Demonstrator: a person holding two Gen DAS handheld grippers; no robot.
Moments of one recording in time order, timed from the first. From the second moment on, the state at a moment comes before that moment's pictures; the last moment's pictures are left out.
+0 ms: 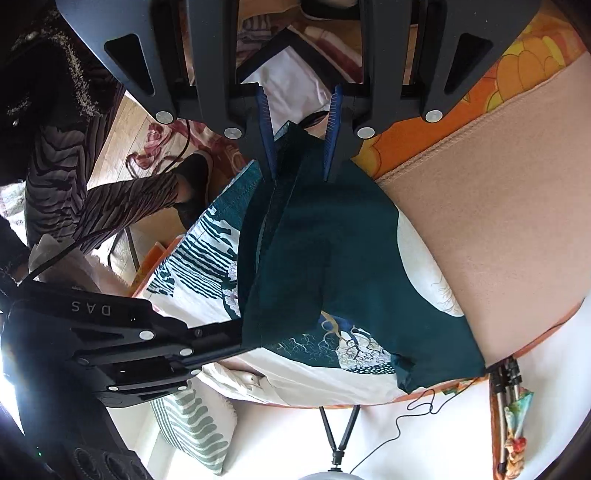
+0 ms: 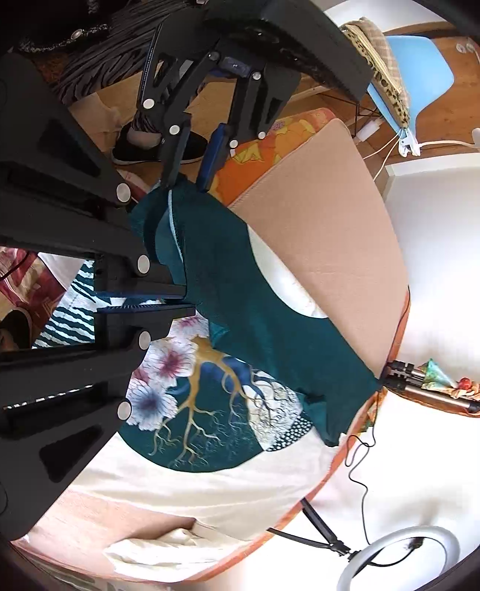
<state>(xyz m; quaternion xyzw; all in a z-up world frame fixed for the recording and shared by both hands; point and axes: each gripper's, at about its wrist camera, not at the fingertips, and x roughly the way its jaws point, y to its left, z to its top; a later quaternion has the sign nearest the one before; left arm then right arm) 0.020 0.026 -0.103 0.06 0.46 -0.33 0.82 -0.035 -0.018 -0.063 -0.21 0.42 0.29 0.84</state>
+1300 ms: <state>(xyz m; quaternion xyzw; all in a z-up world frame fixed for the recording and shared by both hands) -0.022 0.035 -0.102 0.04 0.44 -0.30 0.84 -0.027 -0.004 -0.043 -0.19 0.41 0.30 0.84</state>
